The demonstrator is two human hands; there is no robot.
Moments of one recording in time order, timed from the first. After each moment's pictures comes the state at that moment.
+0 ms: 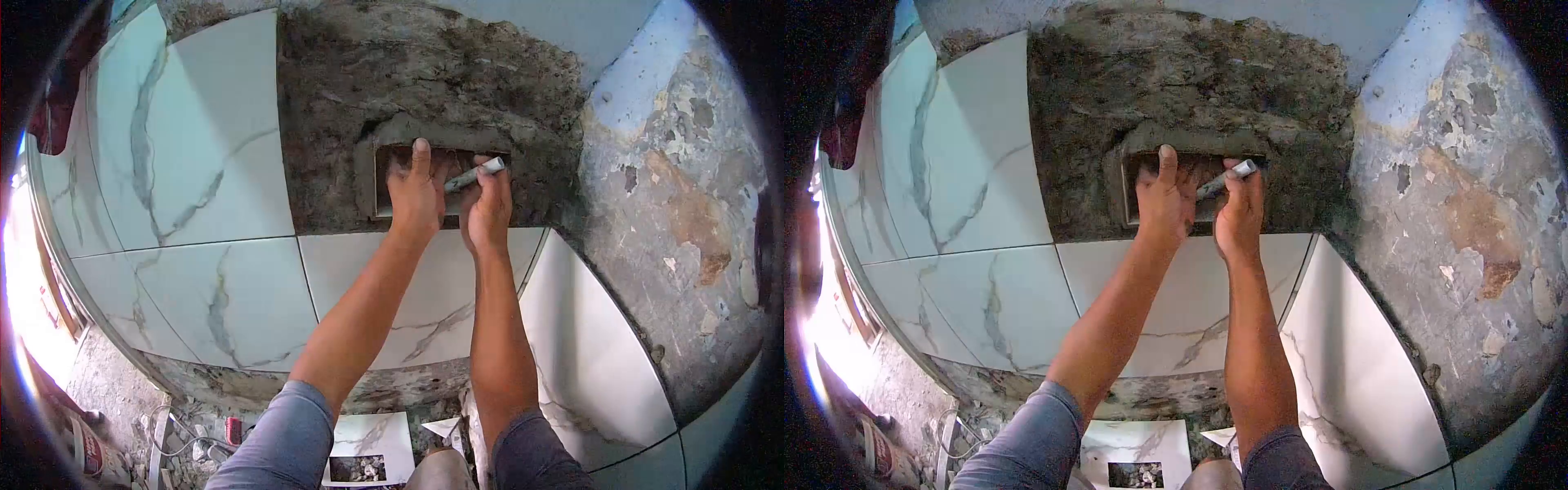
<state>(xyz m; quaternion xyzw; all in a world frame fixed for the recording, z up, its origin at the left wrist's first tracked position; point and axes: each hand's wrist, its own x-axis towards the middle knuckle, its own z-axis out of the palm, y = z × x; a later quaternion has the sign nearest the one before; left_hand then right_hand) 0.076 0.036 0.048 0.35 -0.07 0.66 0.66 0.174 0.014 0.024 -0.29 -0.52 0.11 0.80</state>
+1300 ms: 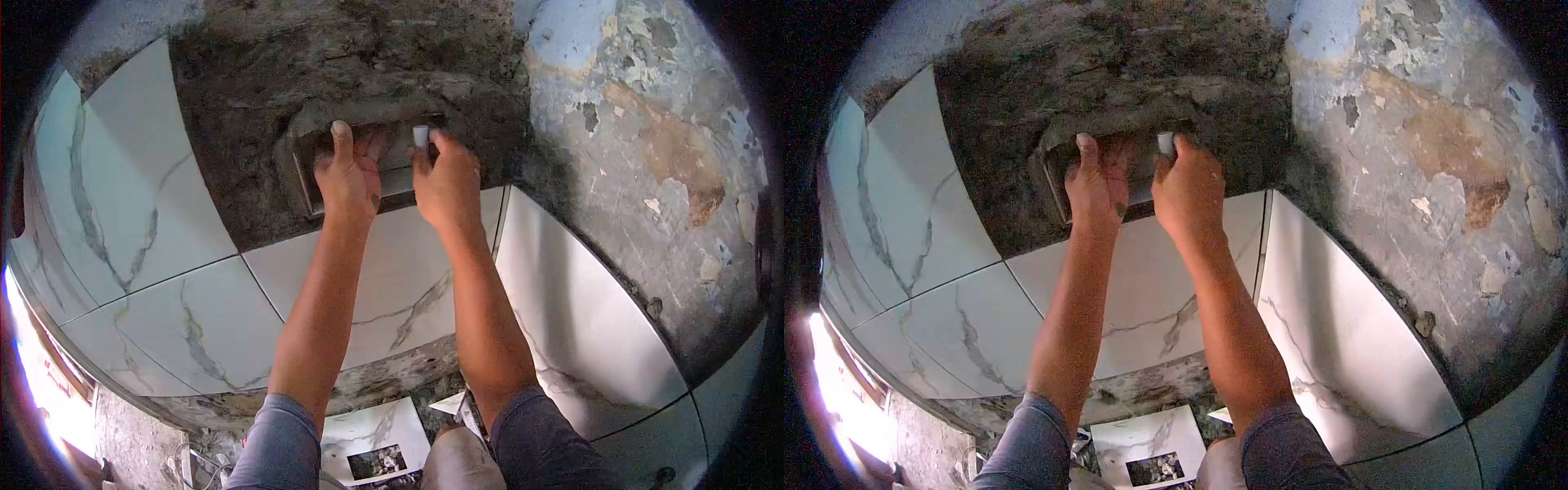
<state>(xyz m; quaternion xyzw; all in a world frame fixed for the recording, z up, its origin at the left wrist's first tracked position) 0.079 0.047 0.049 0.39 -0.07 0.67 0.63 0.168 -0.036 0.046 -0.62 -0.51 -0.20 0.57</state>
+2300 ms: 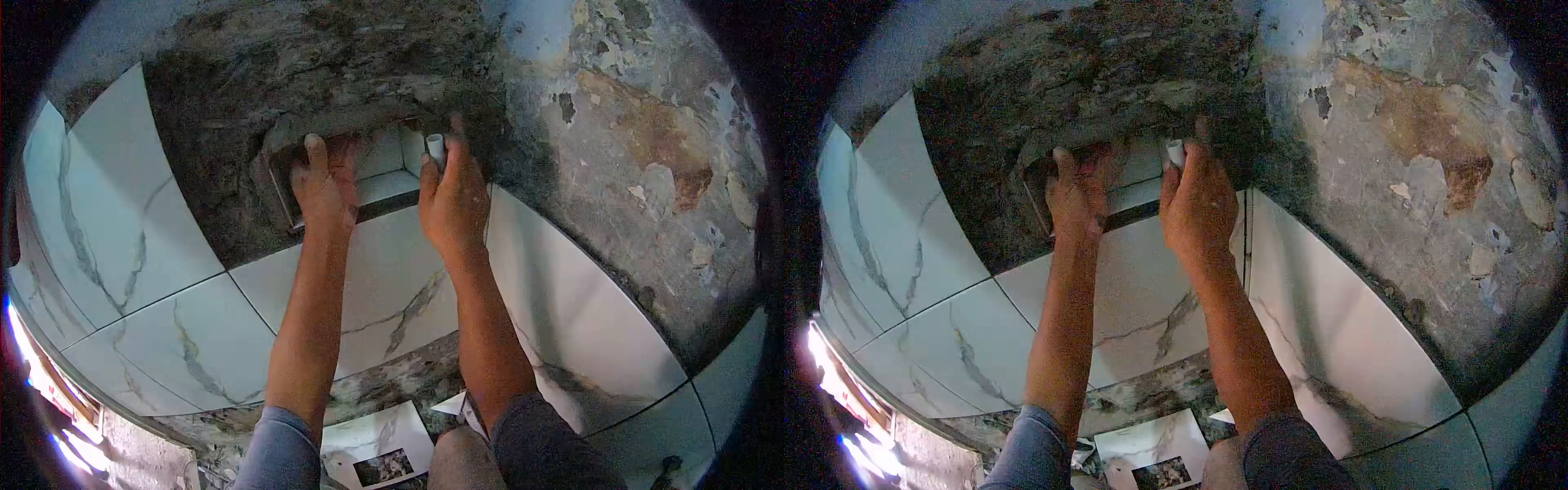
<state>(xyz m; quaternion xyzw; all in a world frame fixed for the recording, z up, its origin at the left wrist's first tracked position) 0.081 0.049 0.047 0.40 -0.10 0.68 0.61 0.194 -0.047 0.018 -0.58 -0.47 -0.35 0.56</state>
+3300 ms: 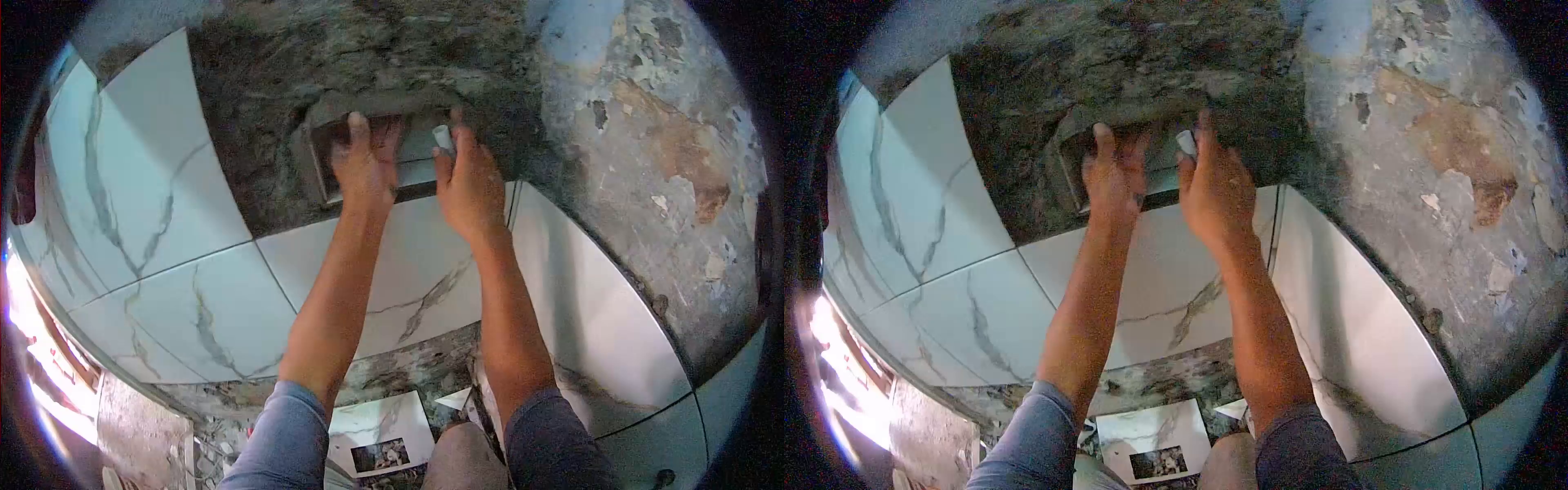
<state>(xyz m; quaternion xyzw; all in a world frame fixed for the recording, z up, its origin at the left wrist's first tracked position) 0.087 0.053 0.045 0.36 -0.10 0.68 0.64 0.185 -0.042 0.027 -0.60 -0.55 -0.30 0.49</state>
